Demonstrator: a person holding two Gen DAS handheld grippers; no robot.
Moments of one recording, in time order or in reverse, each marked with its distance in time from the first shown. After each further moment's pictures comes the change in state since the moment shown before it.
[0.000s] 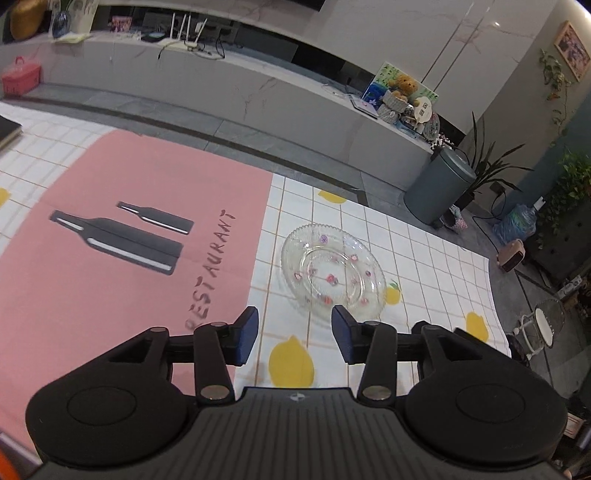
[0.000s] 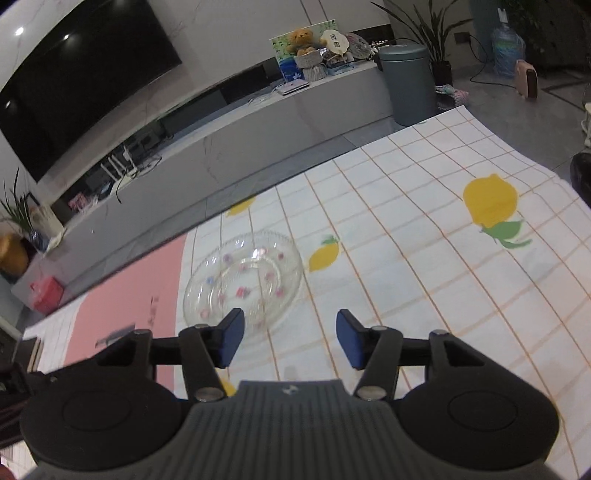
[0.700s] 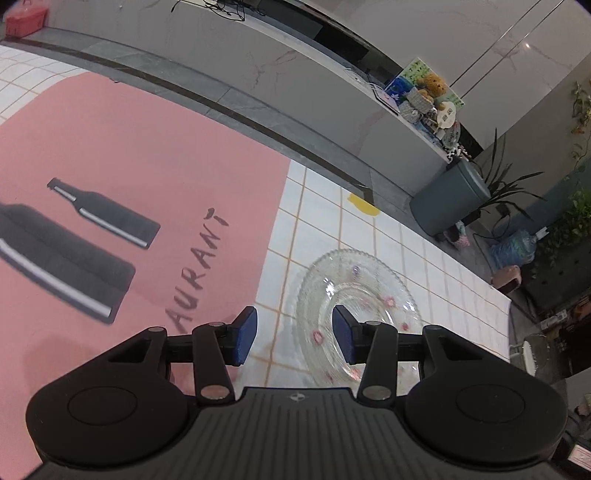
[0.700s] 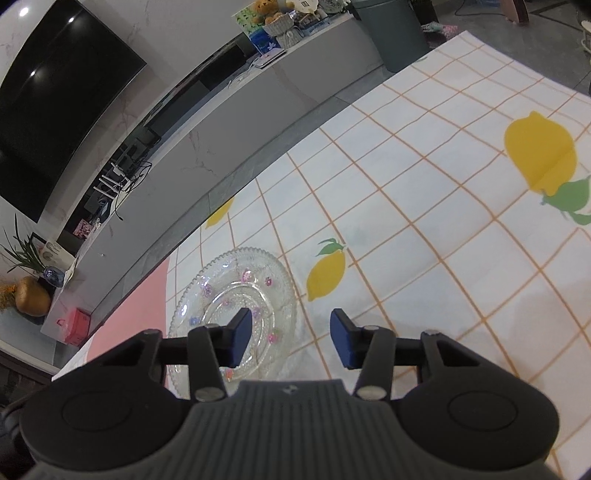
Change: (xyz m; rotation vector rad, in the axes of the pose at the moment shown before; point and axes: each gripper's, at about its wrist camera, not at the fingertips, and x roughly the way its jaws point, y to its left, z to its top) left arm 0.111 0.033 0.037 -0.134 0.055 -0.054; right arm 0.084 -0.027 0.030 0.194 0.110 0.091
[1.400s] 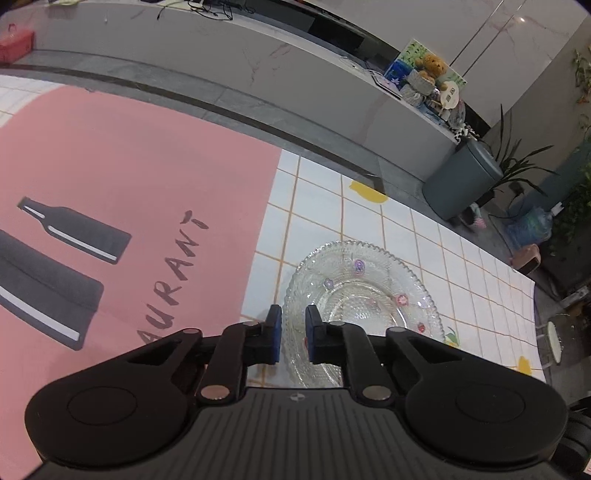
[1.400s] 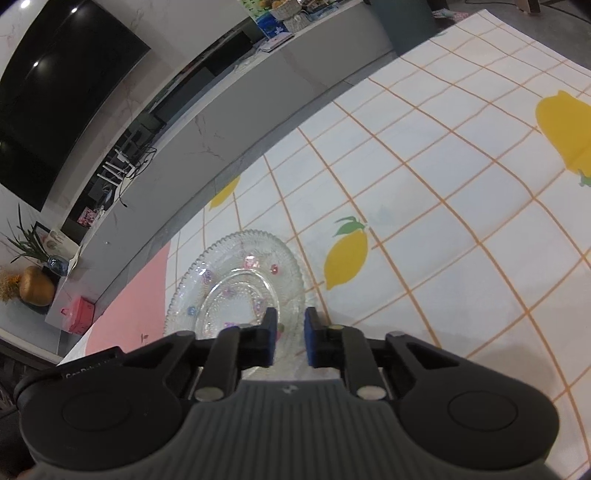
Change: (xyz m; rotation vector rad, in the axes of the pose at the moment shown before) left arm 0.020 -0.017 -0.001 0.078 0.013 0.061; right arm 0.020 0.002 -0.007 0.005 0.049 0.010
